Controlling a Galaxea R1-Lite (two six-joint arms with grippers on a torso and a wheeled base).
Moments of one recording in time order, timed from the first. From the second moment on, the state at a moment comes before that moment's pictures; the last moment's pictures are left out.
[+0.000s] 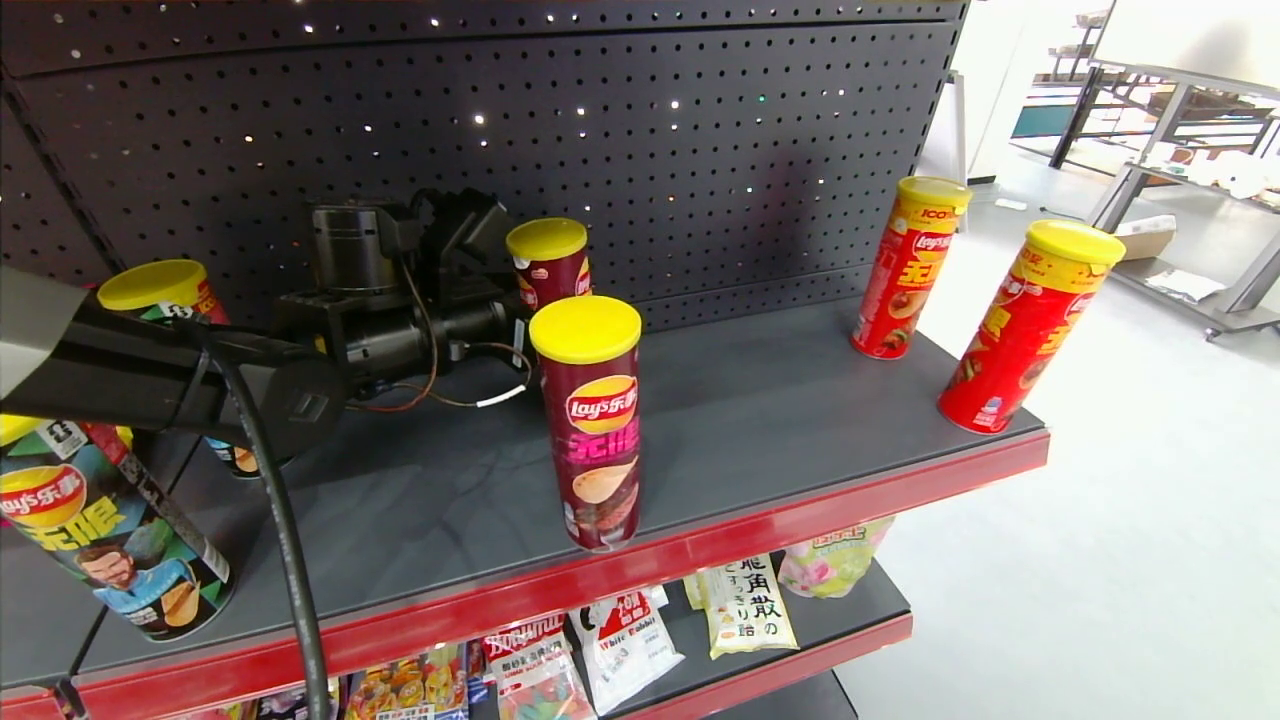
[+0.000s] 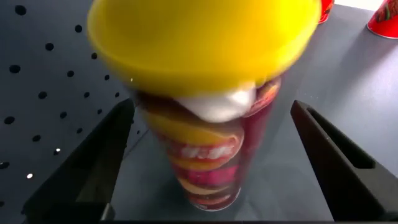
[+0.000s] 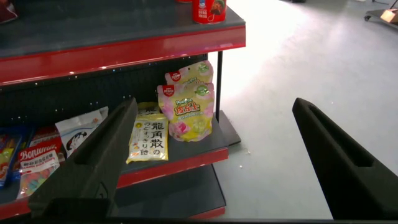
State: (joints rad) left arm -0.34 1.94 -1.15 -0.63 -0.36 0.18; right arm 0.00 0.00 0.00 0.00 -0.01 0.00
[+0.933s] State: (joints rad) left arm -0.33 1.80 -0.95 -0.63 -0.24 0.19; right arm 0.00 0.00 0.00 0.00 -0.01 0.00
